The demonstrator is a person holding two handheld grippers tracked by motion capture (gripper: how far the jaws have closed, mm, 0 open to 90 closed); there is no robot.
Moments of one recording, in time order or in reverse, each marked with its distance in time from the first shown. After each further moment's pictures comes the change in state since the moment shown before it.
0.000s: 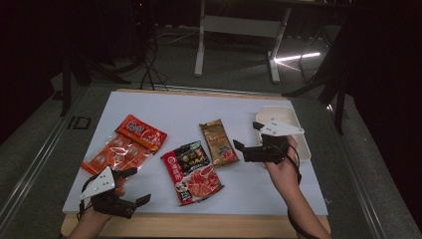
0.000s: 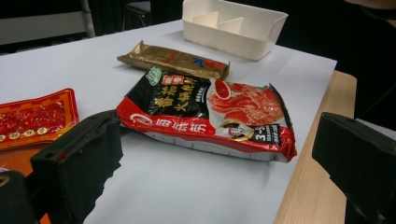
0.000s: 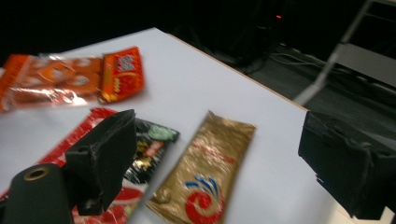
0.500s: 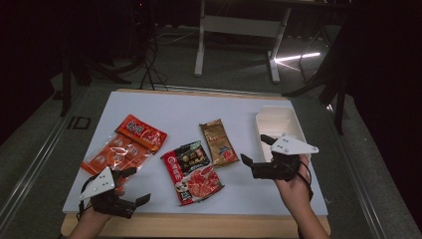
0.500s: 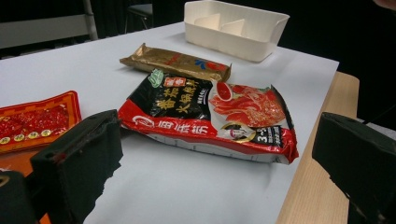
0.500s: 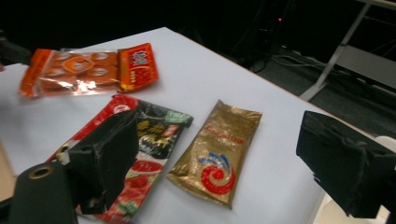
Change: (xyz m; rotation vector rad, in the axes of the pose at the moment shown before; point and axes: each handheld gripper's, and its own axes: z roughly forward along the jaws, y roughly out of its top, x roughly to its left) left arm 0.000 0.000 -0.001 -0.005 0.012 0.007; right arm 0.019 -0.015 -0.040 -0.013 -0.005 -0.013
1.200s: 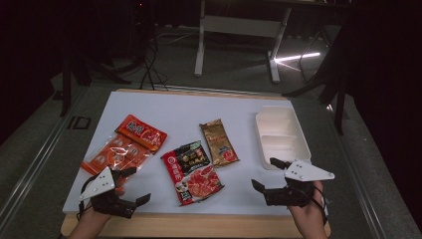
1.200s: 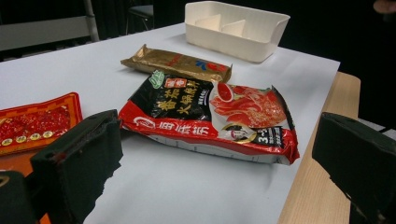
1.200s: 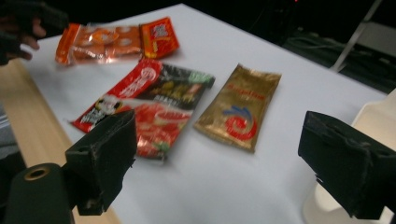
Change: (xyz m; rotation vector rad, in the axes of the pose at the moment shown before) left arm 0.000 0.001 0.000 -0.002 0.004 0.007; right arm 0.015 -0.042 -0.042 0.044 0.055 0.038
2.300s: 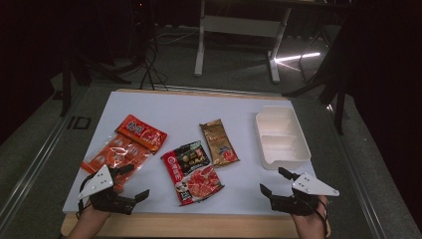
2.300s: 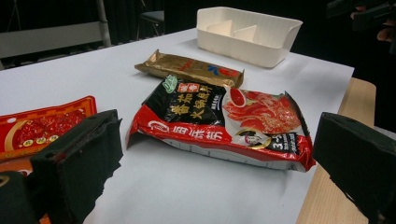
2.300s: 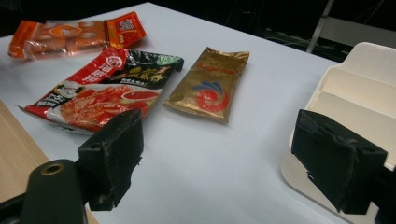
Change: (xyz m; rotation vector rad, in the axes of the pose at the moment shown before) left arm 0.005 0.000 -0.001 -0.018 0.044 -0.006; right arm -0.008 -0.054 -0.003 -0.041 -0.111 0.063
